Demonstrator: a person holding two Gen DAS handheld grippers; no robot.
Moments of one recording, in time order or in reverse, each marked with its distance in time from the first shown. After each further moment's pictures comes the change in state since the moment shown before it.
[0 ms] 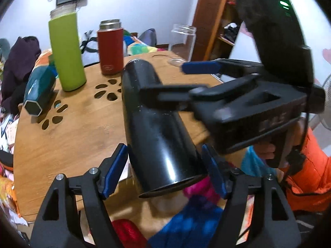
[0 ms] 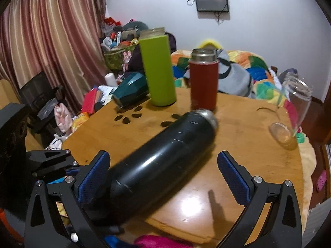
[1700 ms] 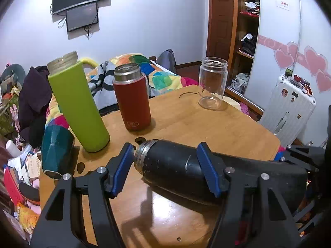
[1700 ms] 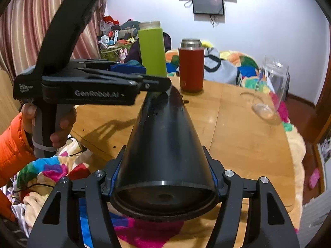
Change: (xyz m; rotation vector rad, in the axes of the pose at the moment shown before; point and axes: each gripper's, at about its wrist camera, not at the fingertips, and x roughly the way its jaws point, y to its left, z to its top) left arm 0.012 0.028 0.080 0.063 -0.140 0.188; right arm -0.043 0.000 -0.054 -0.035 -0.038 -0.070
